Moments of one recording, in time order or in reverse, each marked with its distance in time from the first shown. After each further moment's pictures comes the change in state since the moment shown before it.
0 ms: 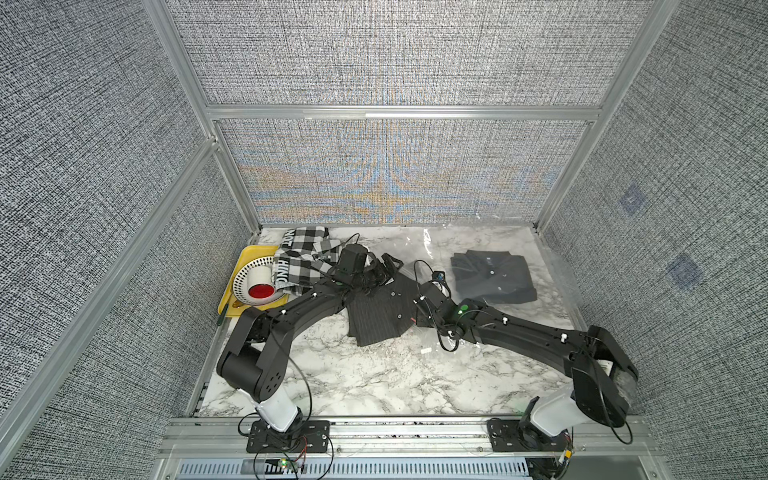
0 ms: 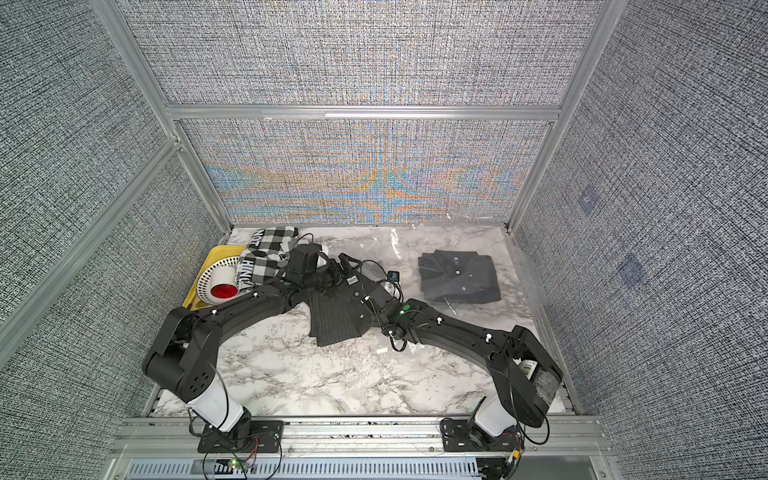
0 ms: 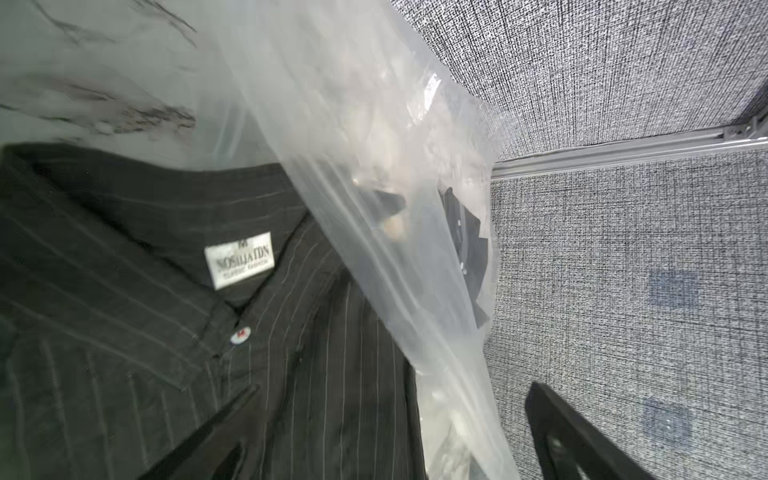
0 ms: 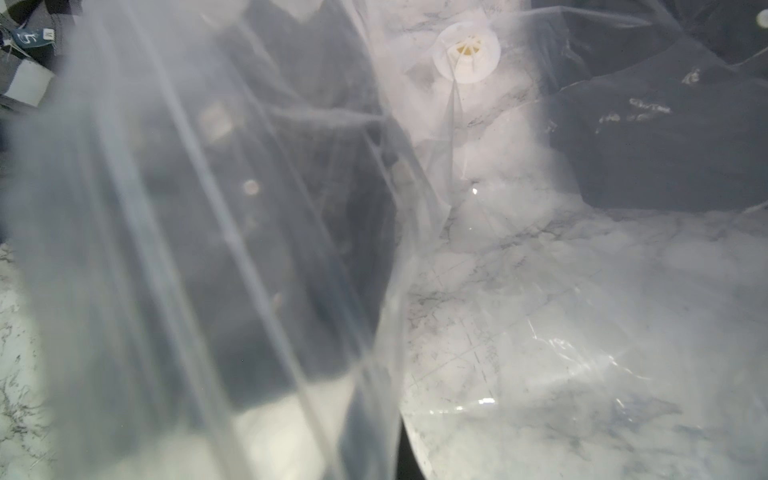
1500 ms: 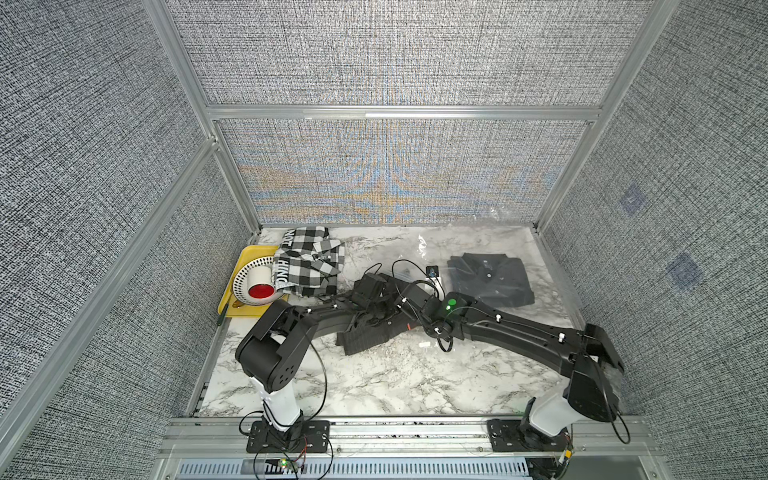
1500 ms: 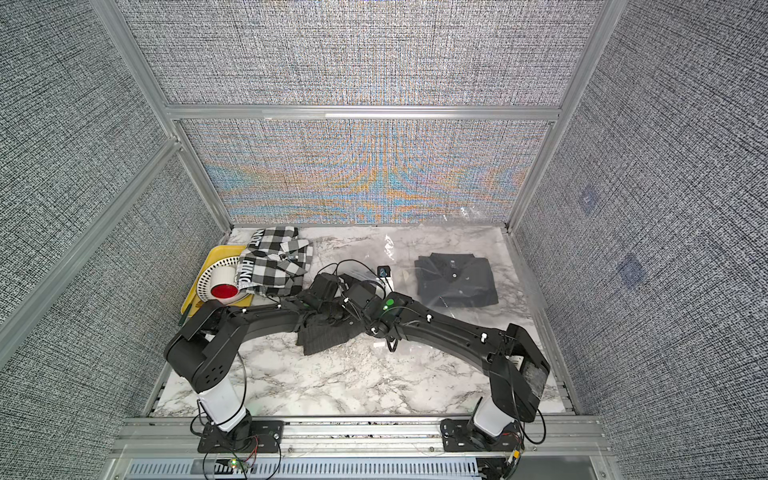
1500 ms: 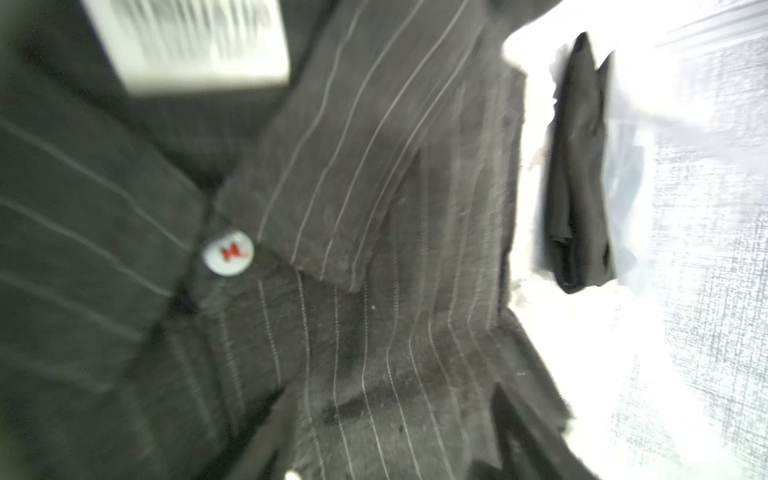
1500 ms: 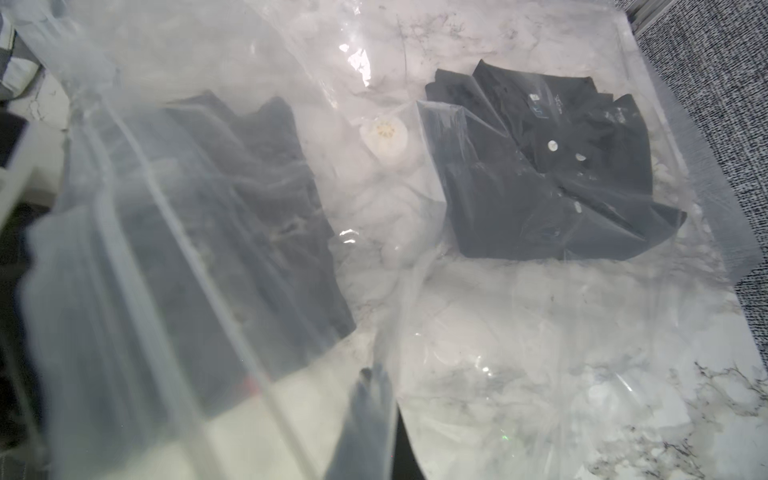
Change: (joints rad) left arm -0.135 0.106 -0.107 -0.028 -0.070 0.093; right arm 0.109 0.053 0.203 -0.332 0.261 0.017
